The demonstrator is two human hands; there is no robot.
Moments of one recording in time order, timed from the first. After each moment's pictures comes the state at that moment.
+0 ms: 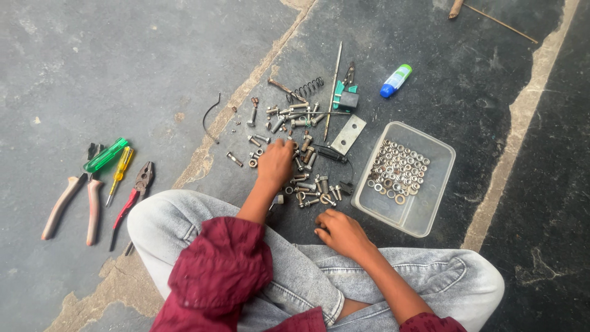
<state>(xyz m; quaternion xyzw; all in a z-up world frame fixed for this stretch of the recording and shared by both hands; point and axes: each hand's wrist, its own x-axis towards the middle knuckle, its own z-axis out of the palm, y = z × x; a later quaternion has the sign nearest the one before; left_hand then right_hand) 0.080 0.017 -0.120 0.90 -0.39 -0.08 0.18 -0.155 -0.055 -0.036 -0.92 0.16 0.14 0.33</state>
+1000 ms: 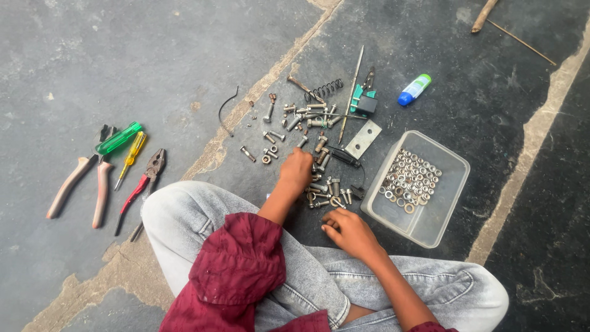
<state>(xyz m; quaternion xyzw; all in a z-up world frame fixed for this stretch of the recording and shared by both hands) 0.061 0.002 -0.153 0.89 -0.35 -0.19 0.20 -0.147 -0.056 -0.037 -0.89 0.20 0.12 0.39</state>
